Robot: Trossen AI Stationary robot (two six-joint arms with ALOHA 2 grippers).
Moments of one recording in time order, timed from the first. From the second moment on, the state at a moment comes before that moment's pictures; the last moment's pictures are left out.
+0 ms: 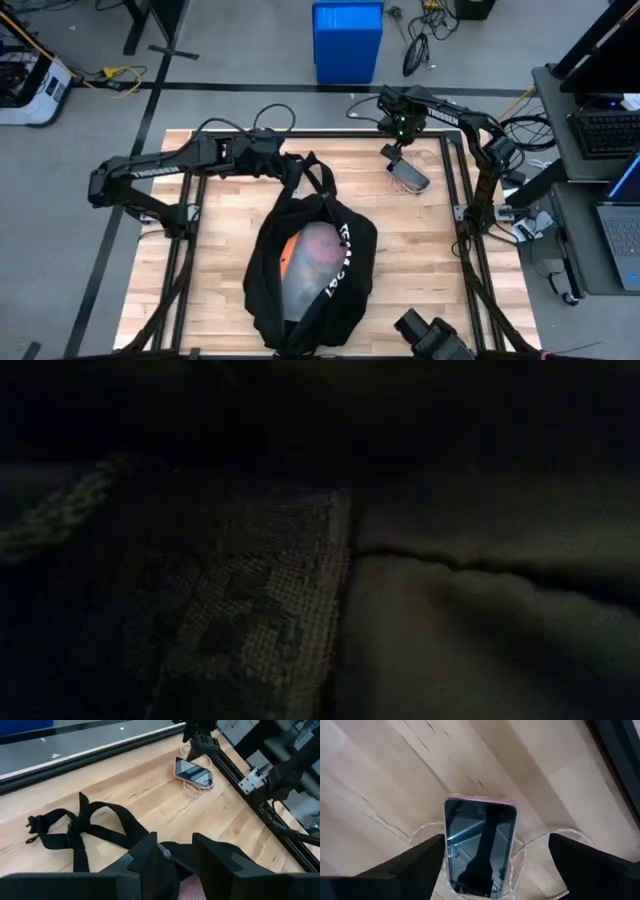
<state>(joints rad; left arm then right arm) 0.21 1.33 1.31 -0.66 -0.19 -0.70 -0.88 1.88 1.49 -1.23 -0.05 -0.19</state>
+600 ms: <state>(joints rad) 0.24 1.33 1.31 -0.66 -0.19 -0.70 -0.87 1.91 1.49 -1.22 -0.08 -0.27</state>
